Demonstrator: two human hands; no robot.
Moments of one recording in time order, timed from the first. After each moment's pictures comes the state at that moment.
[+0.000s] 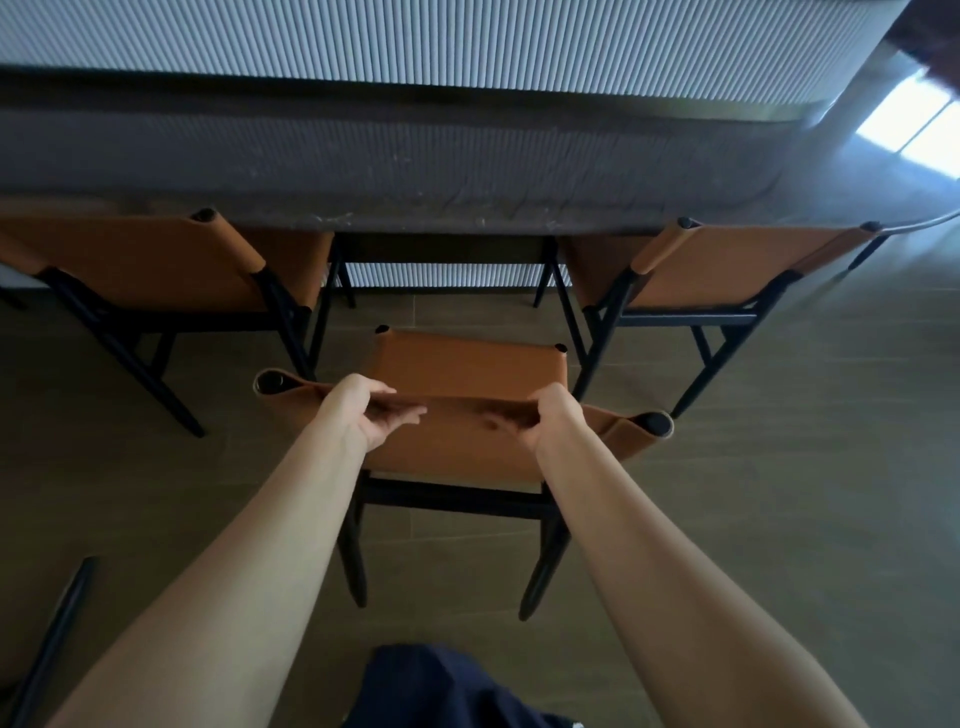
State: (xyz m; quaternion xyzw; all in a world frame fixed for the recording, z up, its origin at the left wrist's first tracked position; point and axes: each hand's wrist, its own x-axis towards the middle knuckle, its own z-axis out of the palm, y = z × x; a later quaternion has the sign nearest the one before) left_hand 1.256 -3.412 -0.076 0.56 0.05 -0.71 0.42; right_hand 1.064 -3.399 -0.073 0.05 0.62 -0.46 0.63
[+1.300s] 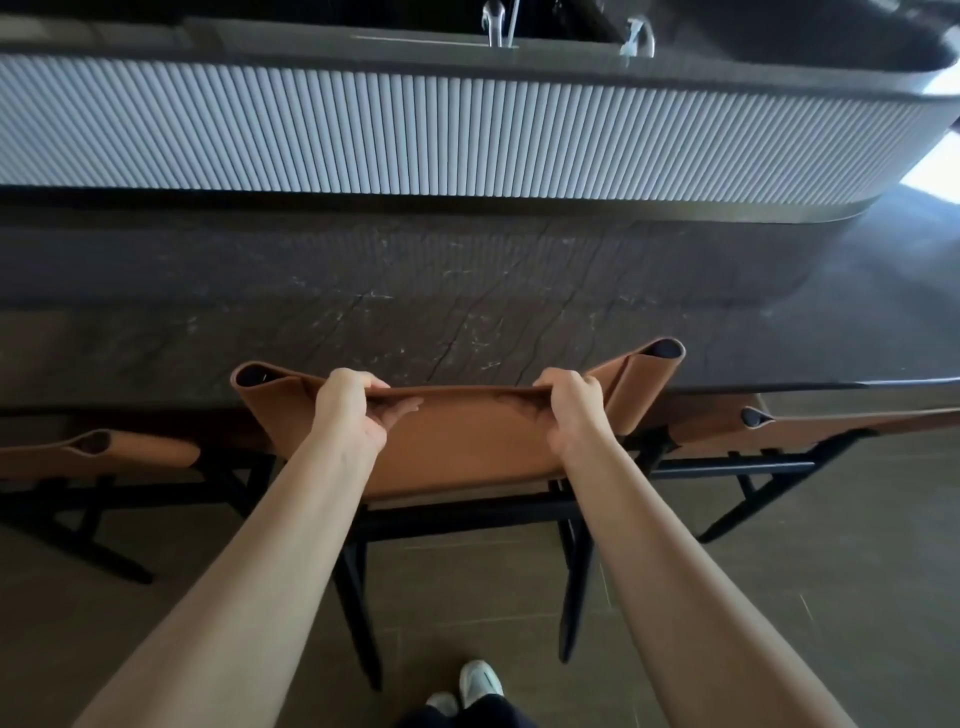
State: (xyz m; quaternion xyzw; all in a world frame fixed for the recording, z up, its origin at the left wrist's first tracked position) left_hand 1.222 -3.768 -0.014 0.57 0.04 -0.64 0.52; right_hand 1.029 -3.765 -0.030 -0.10 0.59 -0.52 0.60
